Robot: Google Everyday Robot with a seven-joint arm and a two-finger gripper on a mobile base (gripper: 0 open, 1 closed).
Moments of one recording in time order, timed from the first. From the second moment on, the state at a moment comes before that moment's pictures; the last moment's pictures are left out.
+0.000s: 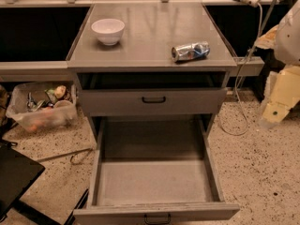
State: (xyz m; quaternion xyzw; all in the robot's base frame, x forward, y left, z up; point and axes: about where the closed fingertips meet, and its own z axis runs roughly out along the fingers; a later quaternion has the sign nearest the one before) arm 0.438 -0.217 0.976 -0.60 0.78 -0.03 0.16
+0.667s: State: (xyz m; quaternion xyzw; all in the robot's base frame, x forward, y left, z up) arm 0.462 -0.211 0.972 -0.61 0.77 -0.04 0.17
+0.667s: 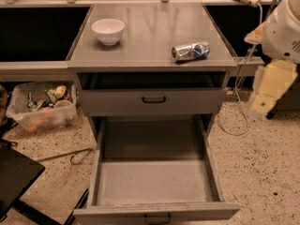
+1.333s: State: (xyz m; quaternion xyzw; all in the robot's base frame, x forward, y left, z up) arm 0.563 -0.189 0.987 -0.65 0.73 -0.08 0.20
